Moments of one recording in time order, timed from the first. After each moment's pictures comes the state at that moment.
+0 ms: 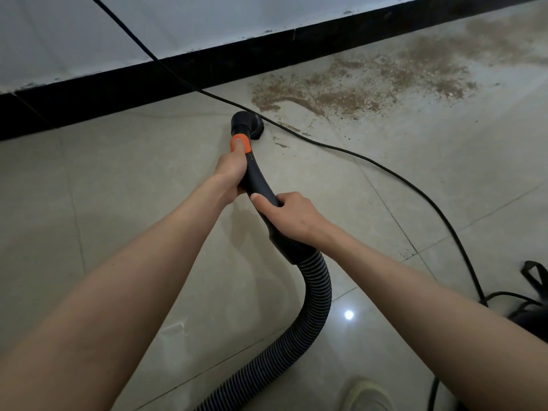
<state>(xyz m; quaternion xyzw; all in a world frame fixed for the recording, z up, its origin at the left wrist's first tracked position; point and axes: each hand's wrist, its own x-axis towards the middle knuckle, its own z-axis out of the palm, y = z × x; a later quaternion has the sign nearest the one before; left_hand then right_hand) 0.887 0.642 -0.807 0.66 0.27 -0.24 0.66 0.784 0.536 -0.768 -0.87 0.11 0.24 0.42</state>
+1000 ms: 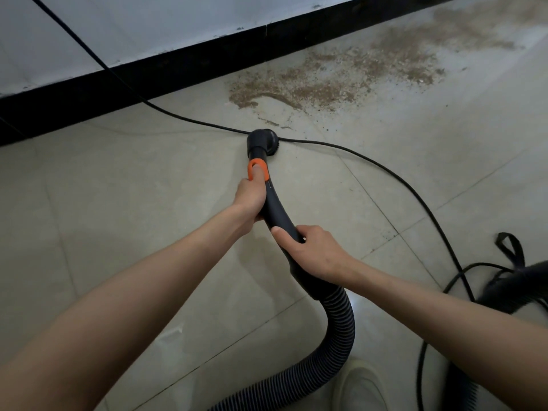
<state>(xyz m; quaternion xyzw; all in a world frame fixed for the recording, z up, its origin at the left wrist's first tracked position) 0.827 0.598 -0.820 0.68 0.23 -0.30 0.62 0.708 0.502 -0.775 -0.87 0.17 0.24 0.40</state>
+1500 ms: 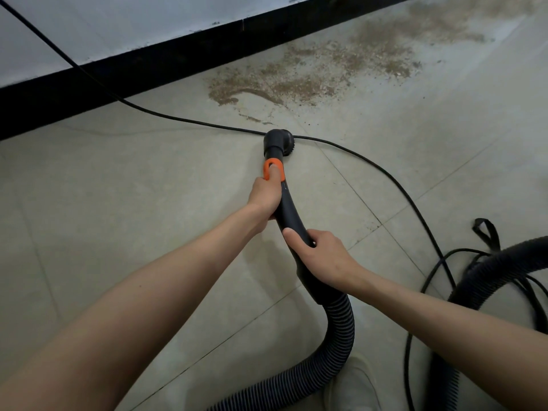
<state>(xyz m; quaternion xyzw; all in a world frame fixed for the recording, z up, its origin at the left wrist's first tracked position) 0.808 0.554 -0.815 0.71 0.17 -0.33 0.60 0.680 0.479 -0.778 -0.84 0.25 0.20 0.43</state>
